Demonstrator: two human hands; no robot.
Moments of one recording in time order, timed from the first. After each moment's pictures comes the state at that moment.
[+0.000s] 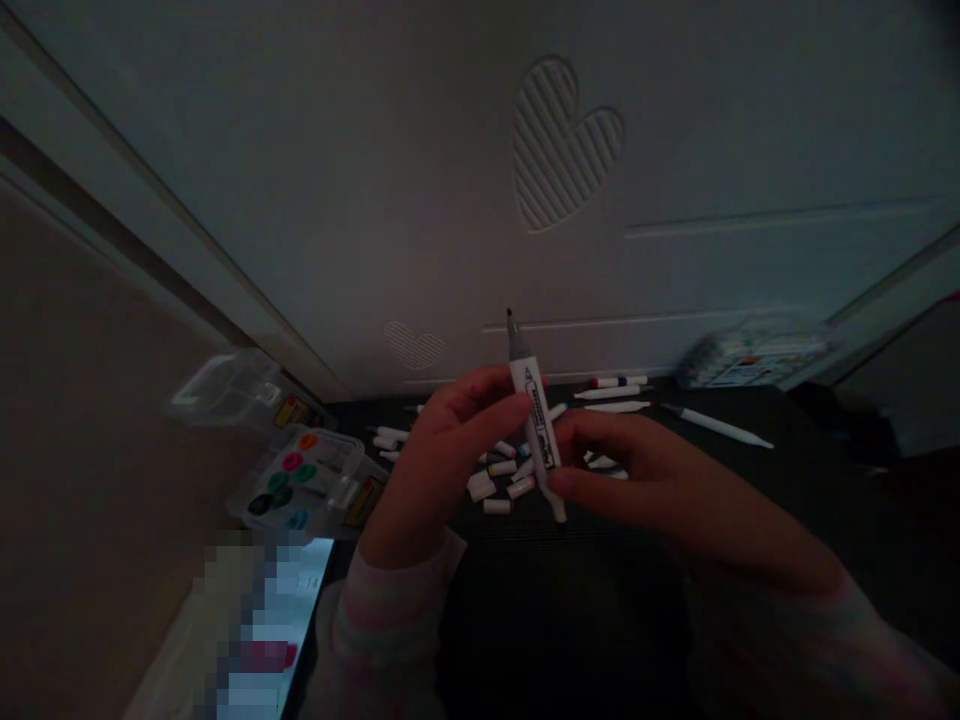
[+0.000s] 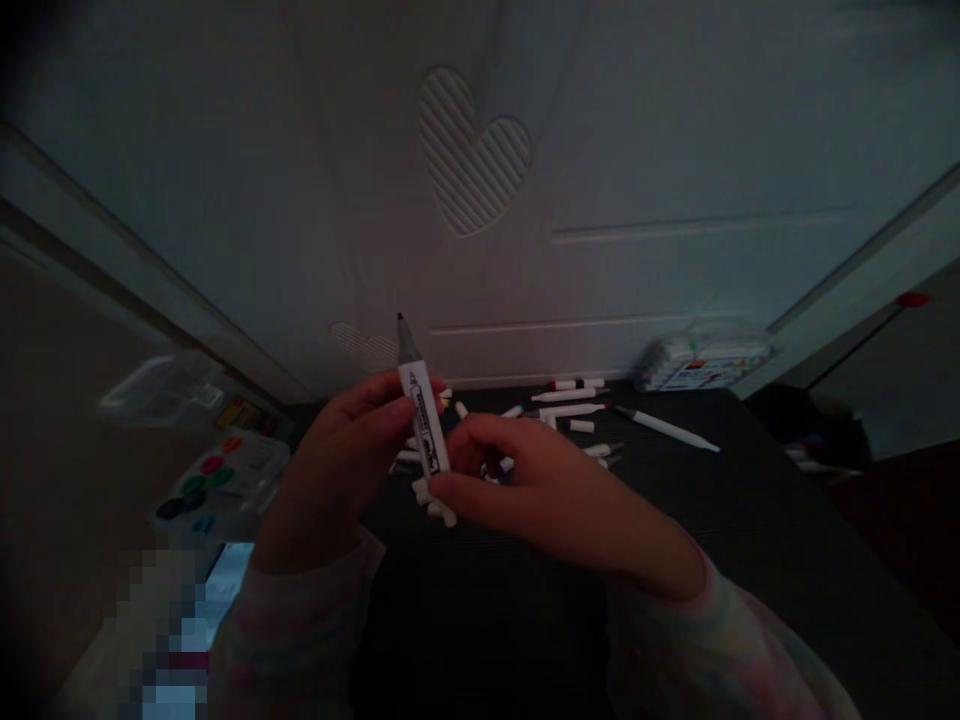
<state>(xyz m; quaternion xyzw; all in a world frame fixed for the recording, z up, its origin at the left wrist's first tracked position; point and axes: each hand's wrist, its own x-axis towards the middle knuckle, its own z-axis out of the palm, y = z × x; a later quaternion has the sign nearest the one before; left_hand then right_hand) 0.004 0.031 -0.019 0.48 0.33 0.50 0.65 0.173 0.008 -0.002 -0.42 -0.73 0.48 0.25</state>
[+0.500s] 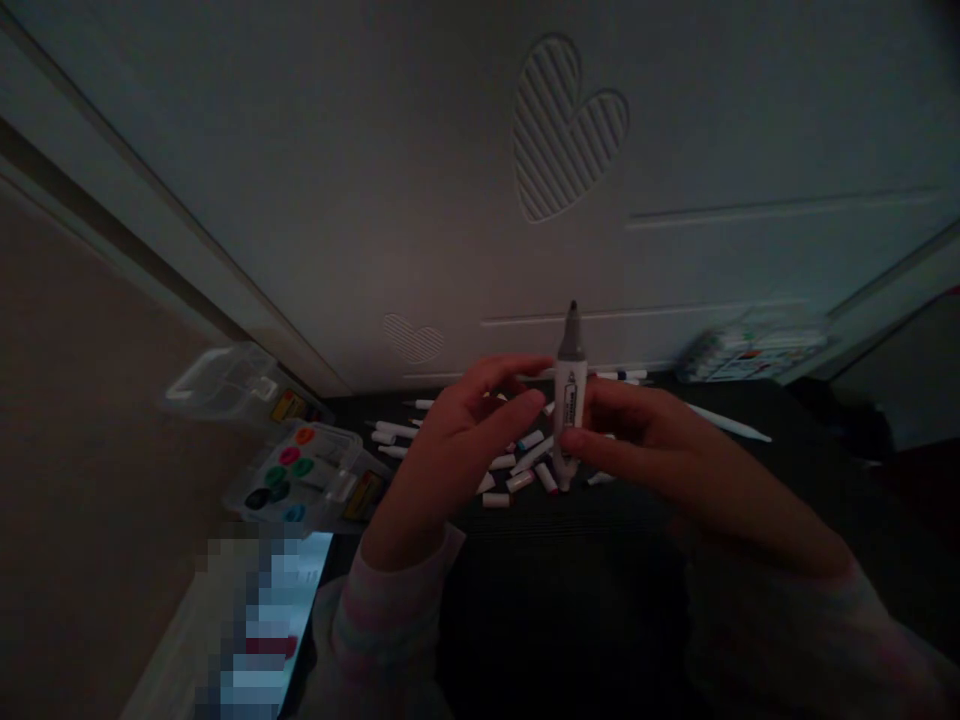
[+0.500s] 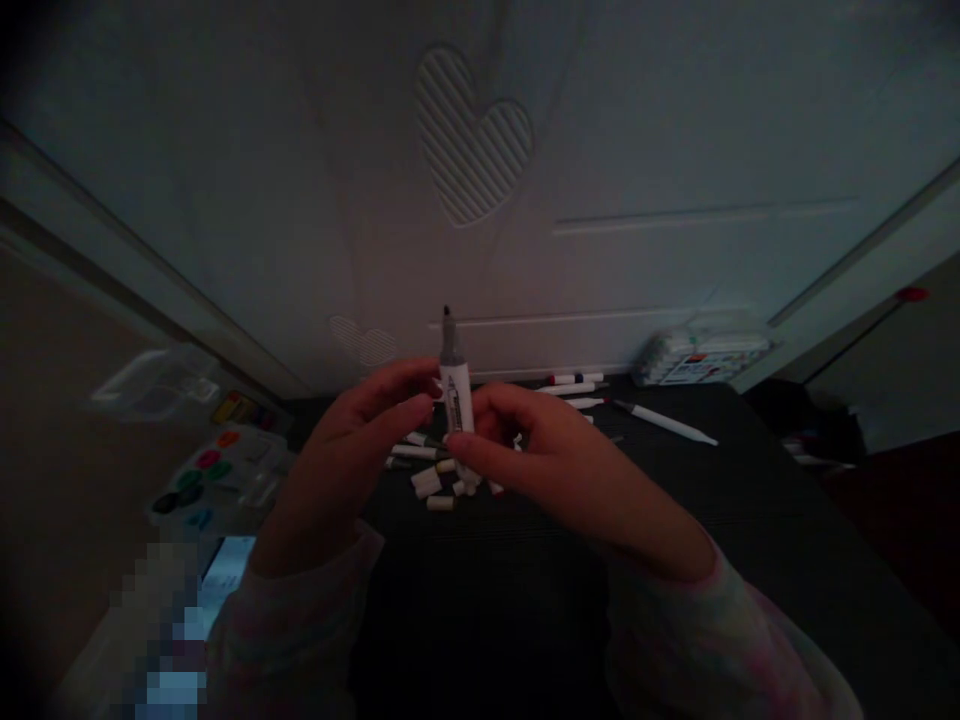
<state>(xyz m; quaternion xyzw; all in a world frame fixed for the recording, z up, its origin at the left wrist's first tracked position) 0.005 0.029 -0.018 0.60 0.40 0.47 0.51 0.177 0.013 -0.003 -0.45 -0.68 0.49 0.32</state>
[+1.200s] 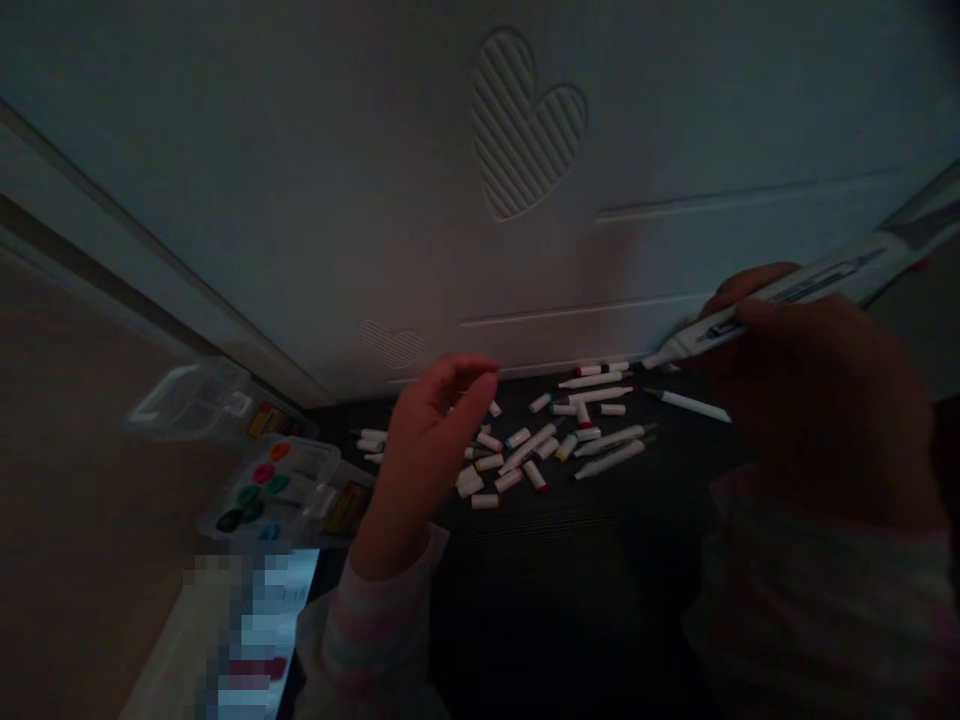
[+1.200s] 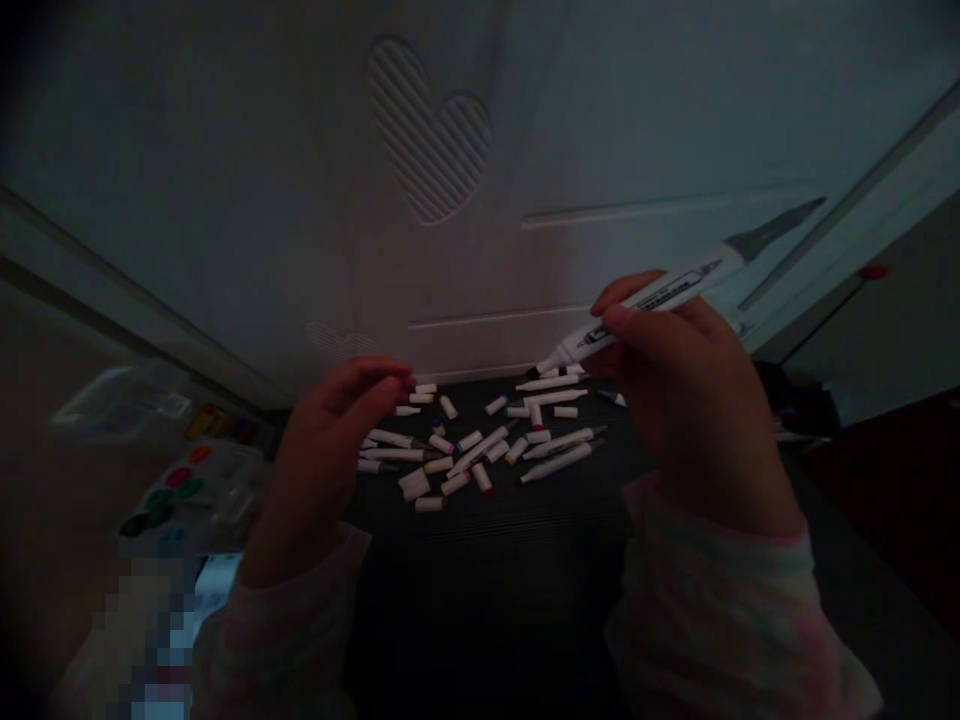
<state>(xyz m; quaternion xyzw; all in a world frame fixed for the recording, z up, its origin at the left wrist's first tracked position) 0.006 0.039 -0.026 0.63 0.47 0.48 0.38 0.222 0.028 0.008 -0.42 -0.43 0.40 0.69</state>
